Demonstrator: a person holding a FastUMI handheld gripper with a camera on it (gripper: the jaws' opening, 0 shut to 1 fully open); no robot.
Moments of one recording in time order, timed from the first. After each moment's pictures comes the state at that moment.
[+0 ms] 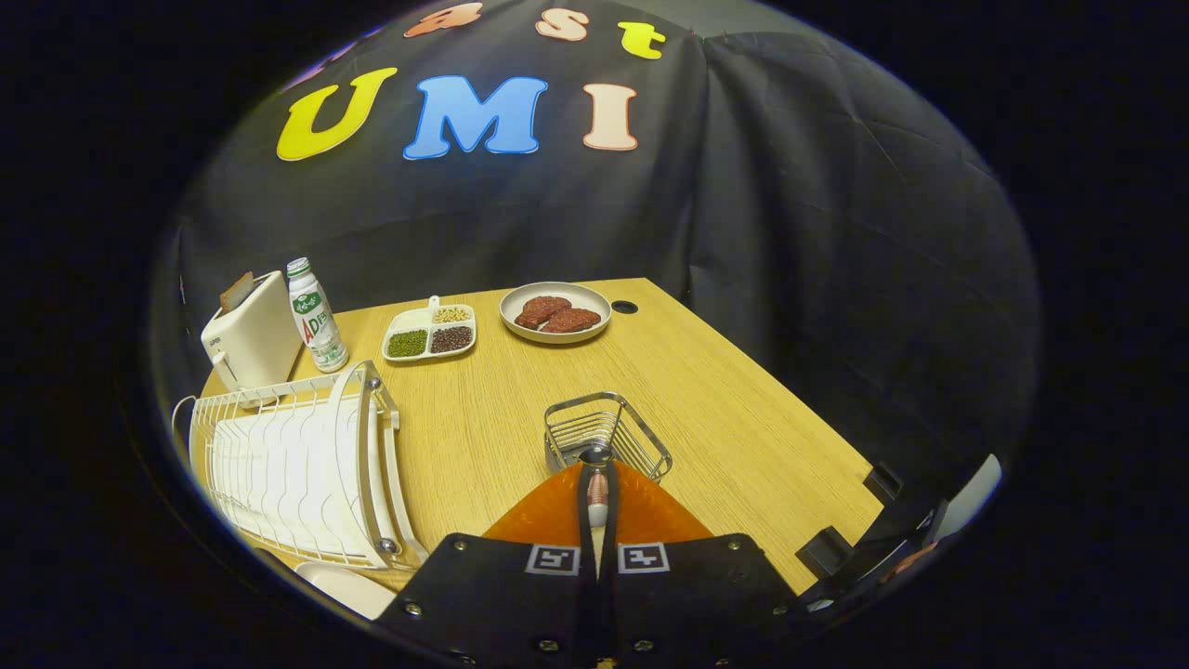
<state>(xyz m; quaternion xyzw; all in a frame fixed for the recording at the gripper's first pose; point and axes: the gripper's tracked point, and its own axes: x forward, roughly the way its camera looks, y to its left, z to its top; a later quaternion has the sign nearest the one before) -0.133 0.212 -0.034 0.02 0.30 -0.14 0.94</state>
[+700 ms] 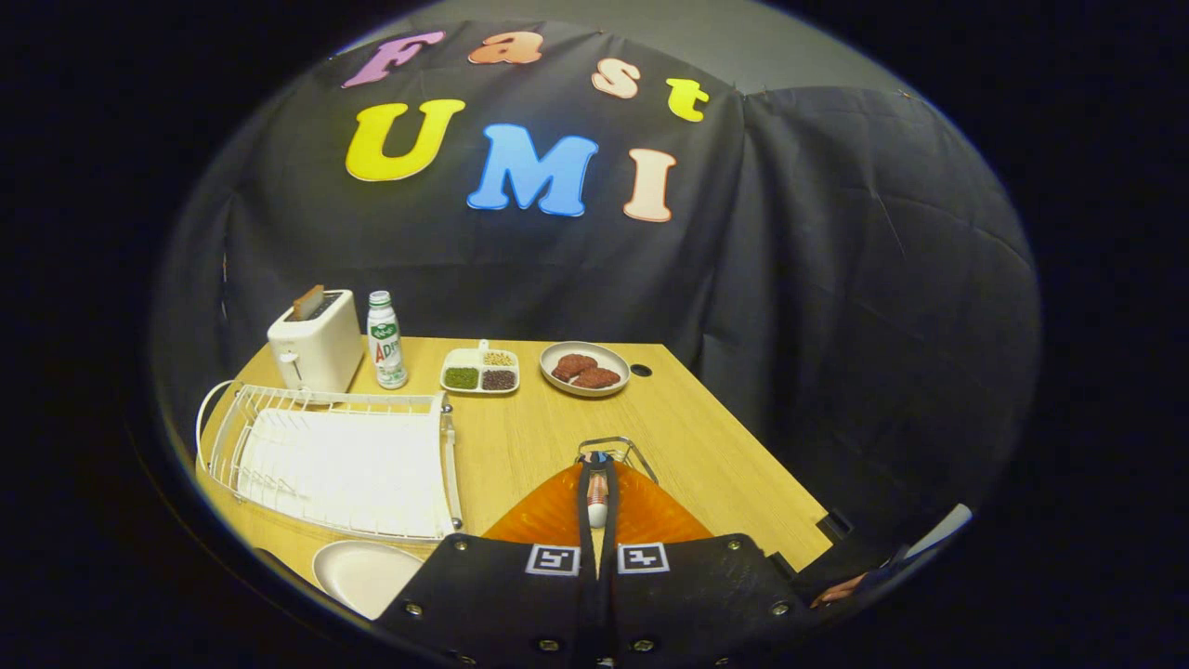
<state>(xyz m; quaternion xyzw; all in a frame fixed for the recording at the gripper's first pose) -0.202 0.264 0.074 -0.05 0.22 -0.08 0.97</state>
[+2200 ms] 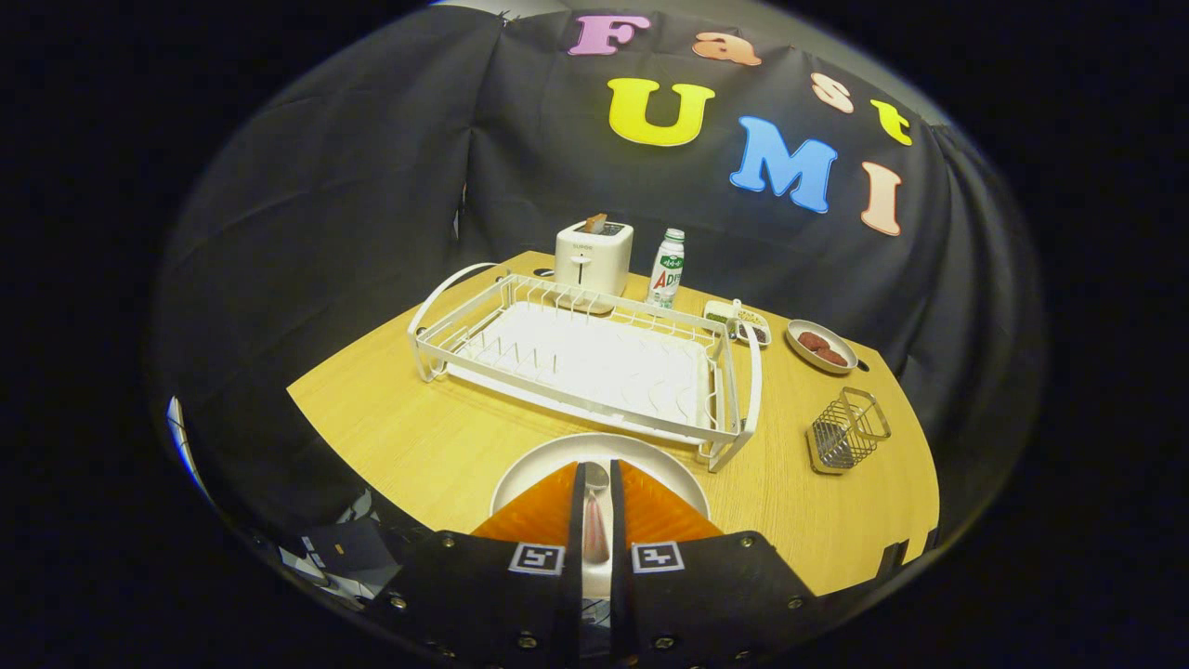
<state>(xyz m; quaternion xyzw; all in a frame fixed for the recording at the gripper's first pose) -0.323 0.456 -0.012 -0.11 0.25 0.23 0.94</state>
